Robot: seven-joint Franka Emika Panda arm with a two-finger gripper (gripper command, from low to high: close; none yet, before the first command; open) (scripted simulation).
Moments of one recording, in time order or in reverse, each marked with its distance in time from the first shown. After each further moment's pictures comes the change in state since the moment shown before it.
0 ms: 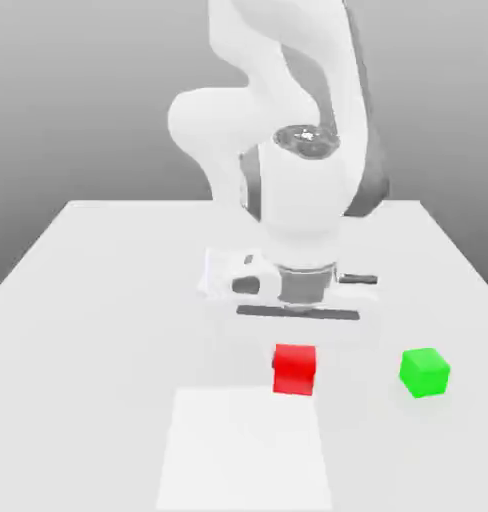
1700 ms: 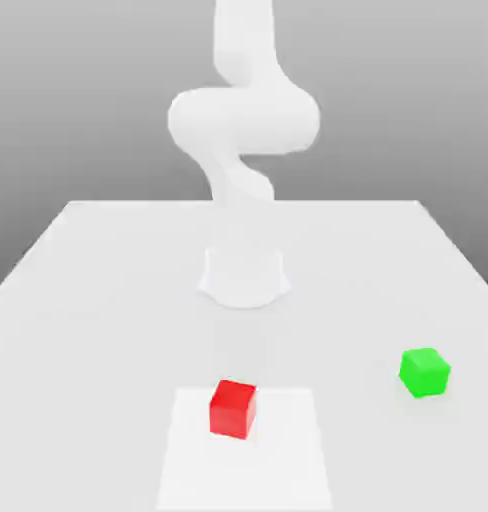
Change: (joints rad) arm -0.129 -0.668 -0.155 0.448 -0.043 -0.398 -0.192
